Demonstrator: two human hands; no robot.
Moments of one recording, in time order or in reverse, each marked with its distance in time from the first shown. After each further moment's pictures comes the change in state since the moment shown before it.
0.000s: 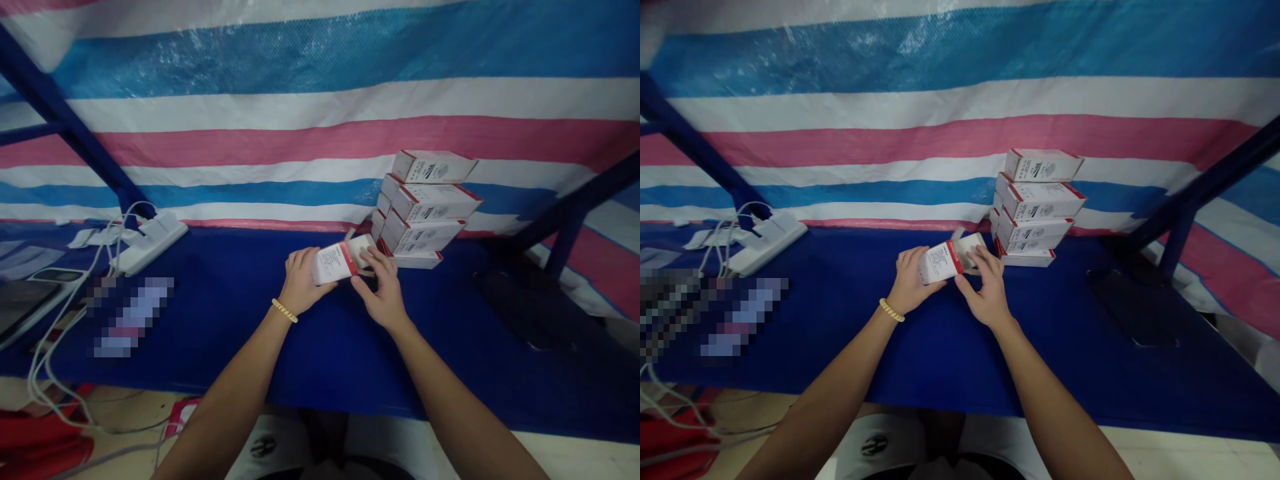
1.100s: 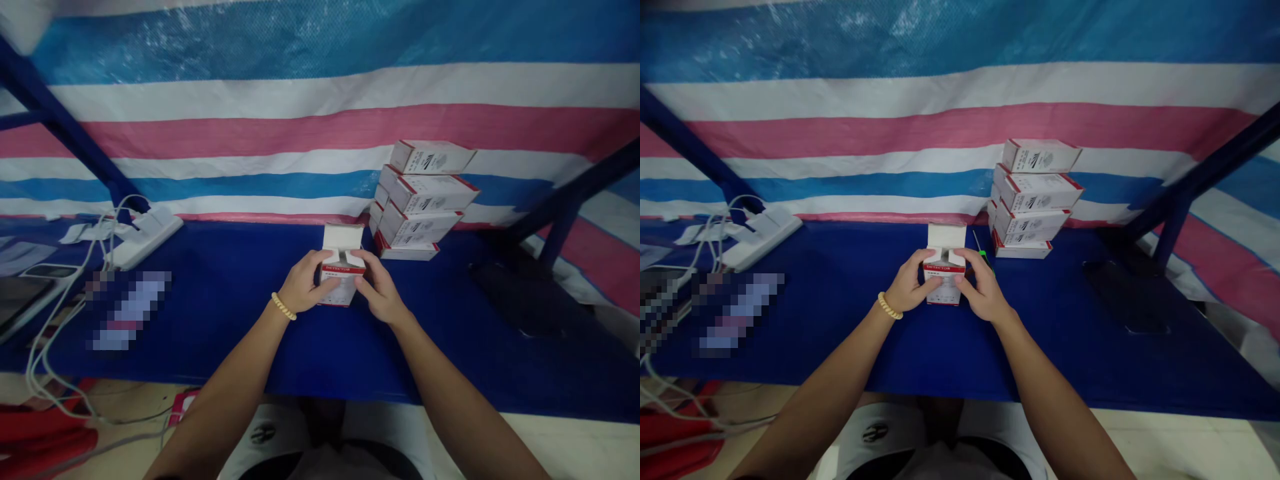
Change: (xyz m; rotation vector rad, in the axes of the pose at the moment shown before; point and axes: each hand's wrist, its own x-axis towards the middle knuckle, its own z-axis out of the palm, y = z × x) left_hand -0.006 0.006 -0.003 -0.367 -0.050 0.232; right_hand -0.005 -0.002 -0.003 0.411 -0.243 -0.040
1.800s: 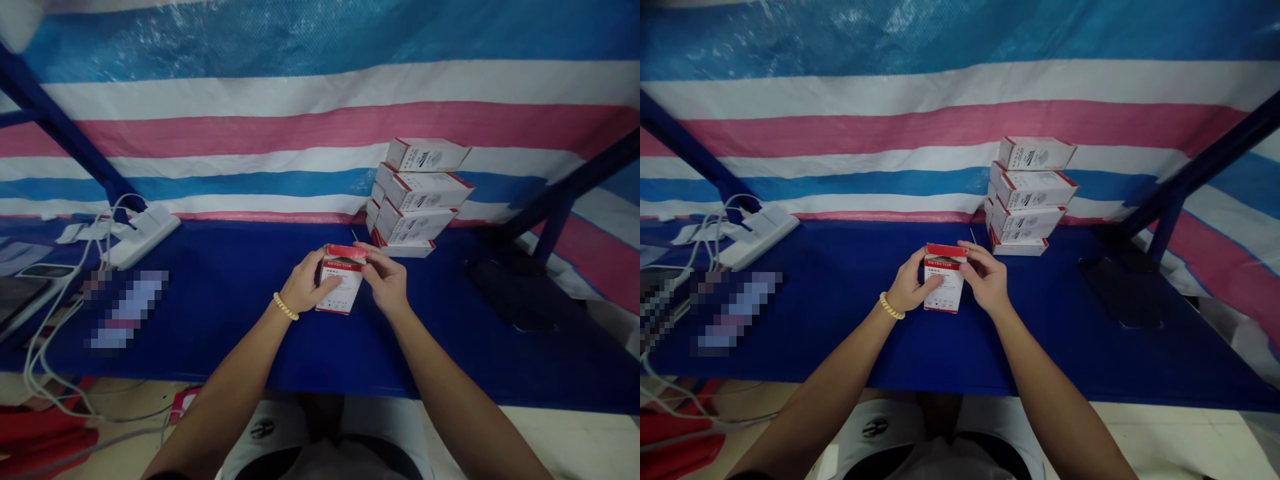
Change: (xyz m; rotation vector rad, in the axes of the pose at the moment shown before) left_hand 0.001 0.013 0.006 -0.047 0.004 -0.082; right_hand 0.008 -0.009 0.001 0.185 0.286 0.053
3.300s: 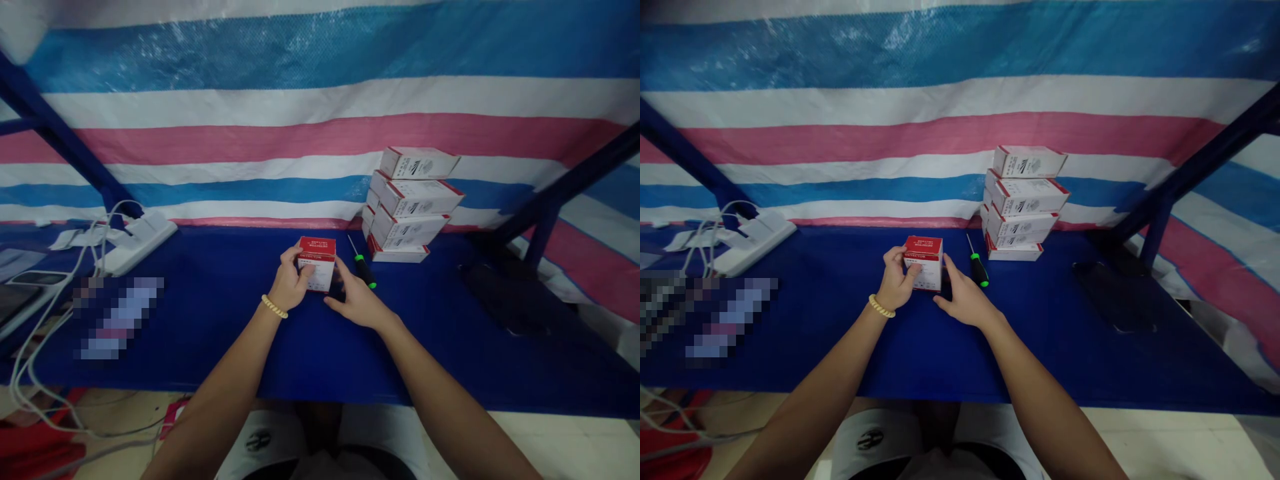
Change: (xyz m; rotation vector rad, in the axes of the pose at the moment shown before) left_hand -0.007 -0.045 0.000 0.016 0.193 -0.050; right_hand -0.012 0.017 0.006 -0.454 -0.545 0.040
